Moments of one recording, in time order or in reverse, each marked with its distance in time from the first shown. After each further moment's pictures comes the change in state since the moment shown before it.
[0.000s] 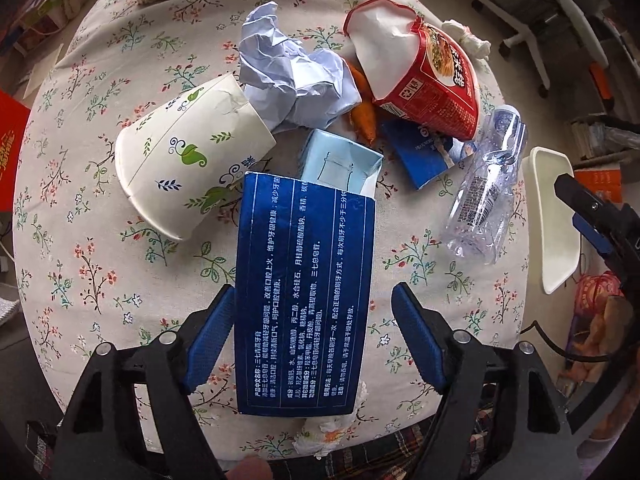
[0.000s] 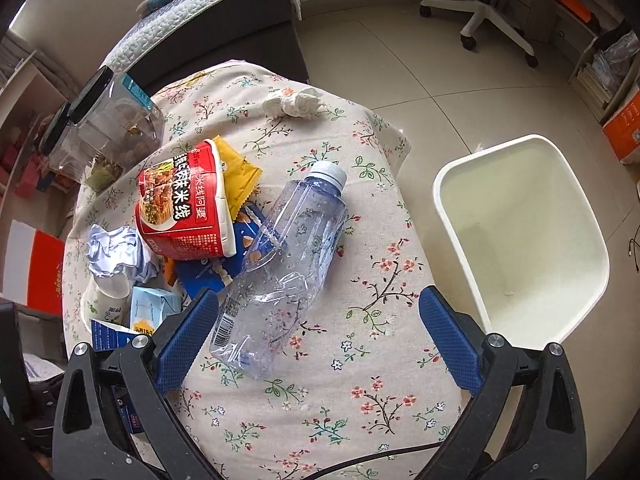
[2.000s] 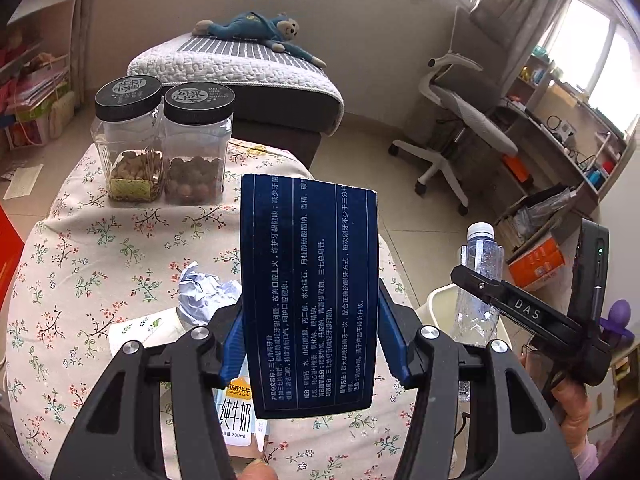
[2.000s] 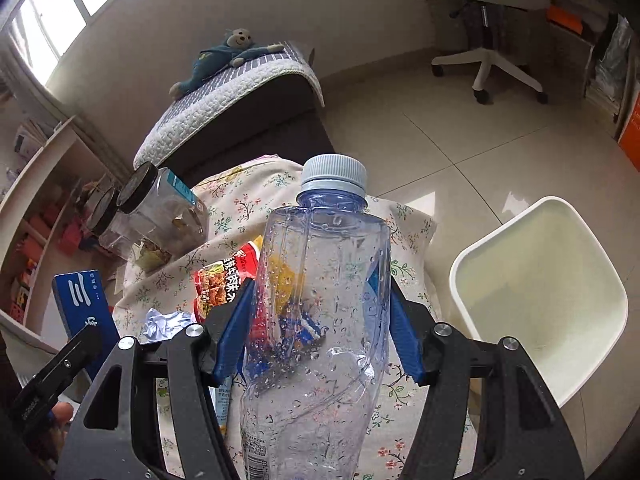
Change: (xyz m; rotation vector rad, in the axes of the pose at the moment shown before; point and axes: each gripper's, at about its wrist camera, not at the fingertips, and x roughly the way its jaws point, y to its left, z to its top) left arm -0.105 -0.041 0.023 0.099 -0.639 -0.191; right arm -0.060 -0.024 0.027 0.040 -0.318 0.168
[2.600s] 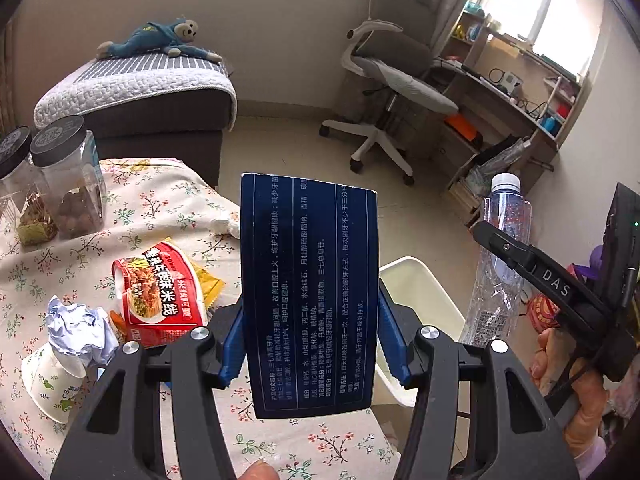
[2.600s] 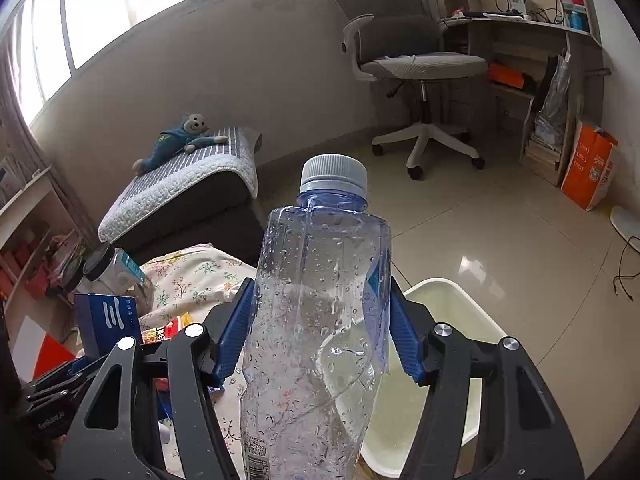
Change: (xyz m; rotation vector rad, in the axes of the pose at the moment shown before) left arm 0.053 -0.141 -0.002 0.192 0.042 -0.144; right arm -0.085 -0.104 0.027 0.024 -0.280 -0.171
